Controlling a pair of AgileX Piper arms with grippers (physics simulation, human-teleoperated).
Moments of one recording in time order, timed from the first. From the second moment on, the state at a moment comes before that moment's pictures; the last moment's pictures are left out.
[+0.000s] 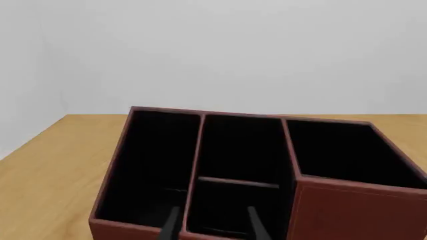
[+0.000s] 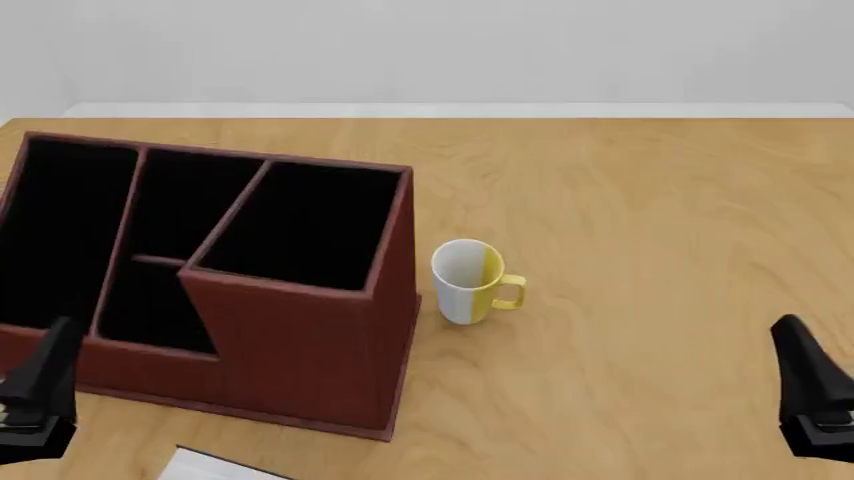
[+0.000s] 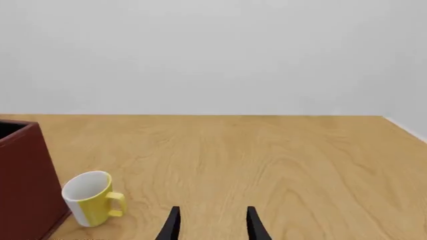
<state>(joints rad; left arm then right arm) 0.00 0.00 0.00 0.00 0.00 0.00 0.00 -0.01 0.00 -0.01</state>
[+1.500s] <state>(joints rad) 0.00 0.00 0.00 0.00 0.00 0.56 0.60 -1.00 0.60 -0.12</state>
